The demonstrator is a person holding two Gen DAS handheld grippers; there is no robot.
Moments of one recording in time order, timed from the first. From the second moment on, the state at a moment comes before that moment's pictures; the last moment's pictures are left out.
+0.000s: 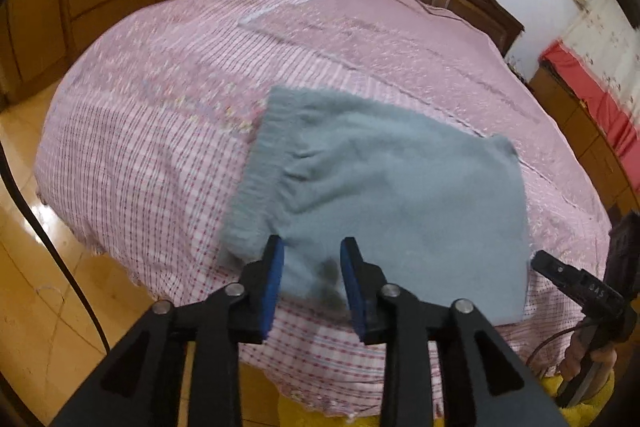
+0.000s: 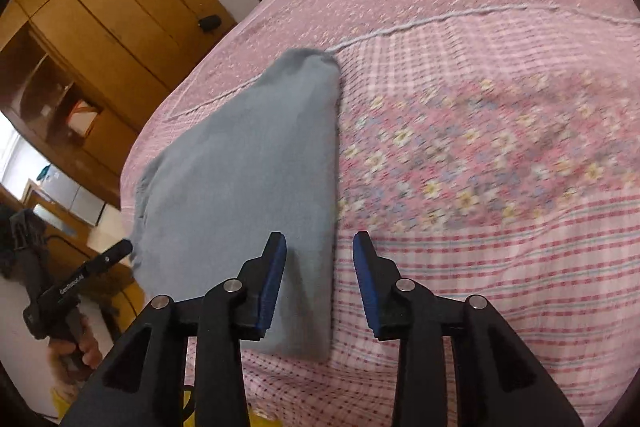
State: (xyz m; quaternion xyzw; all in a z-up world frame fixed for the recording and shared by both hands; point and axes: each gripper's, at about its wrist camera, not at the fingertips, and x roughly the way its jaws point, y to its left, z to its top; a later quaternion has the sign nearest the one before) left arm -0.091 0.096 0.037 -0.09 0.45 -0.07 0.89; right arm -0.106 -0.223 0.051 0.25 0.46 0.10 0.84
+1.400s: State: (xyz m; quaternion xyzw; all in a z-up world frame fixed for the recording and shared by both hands) left arm -0.075 0.061 0.019 -0.04 0.46 -0.09 0.88; right arm -0.114 -0.220 0.058 0.31 0.39 0.17 0.85
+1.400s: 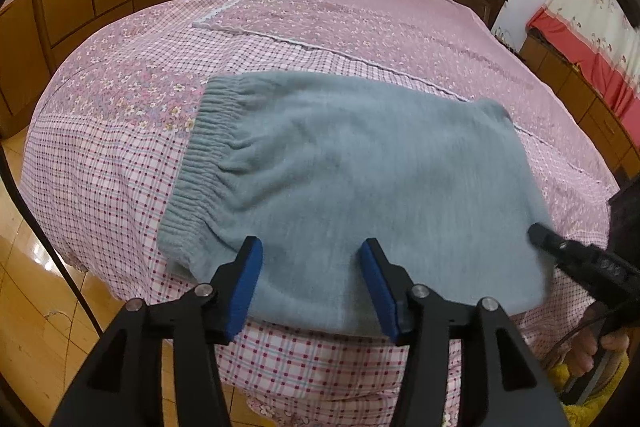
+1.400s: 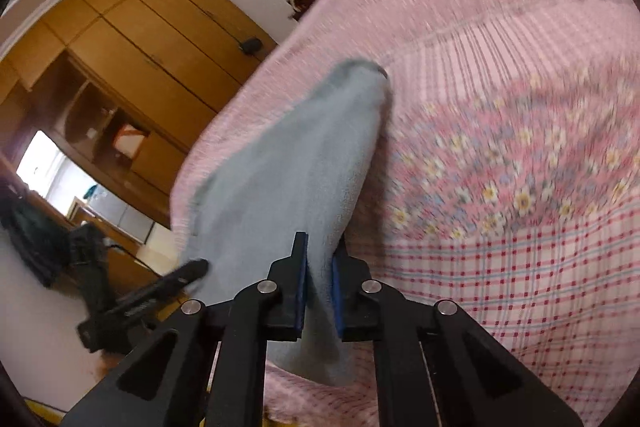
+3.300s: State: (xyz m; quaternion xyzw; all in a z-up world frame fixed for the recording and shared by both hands) left arm -0.088 0.150 0.042 -0.10 0.41 -0.02 0.91; right arm -0.036 -0.004 0.154 0.14 0.39 0.39 0.82
